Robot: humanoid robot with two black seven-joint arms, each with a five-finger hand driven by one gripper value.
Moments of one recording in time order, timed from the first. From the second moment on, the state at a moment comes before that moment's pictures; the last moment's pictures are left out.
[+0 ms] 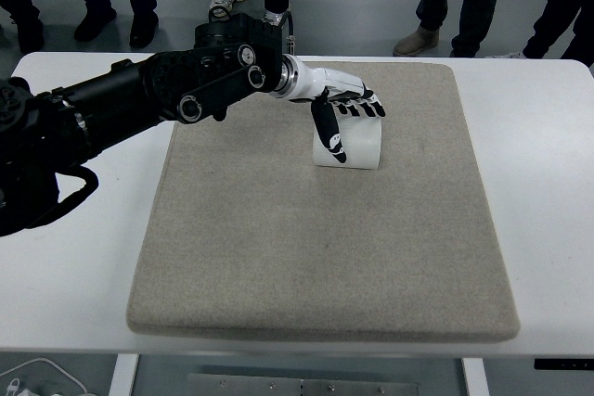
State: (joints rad) left arm -1.39 0.00 -0.02 -0.59 0.89 -0.47 0.00; right arm 0.01 0.00 -0.07 0.17 -0.02 0.00 -0.12
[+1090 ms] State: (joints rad) left arm -1.37 0.00 0.02 -0.60 0.92 -0.45 -0.02; right arm 0.01 0.00 -0.07 0.17 -0.02 0.00 -0.12
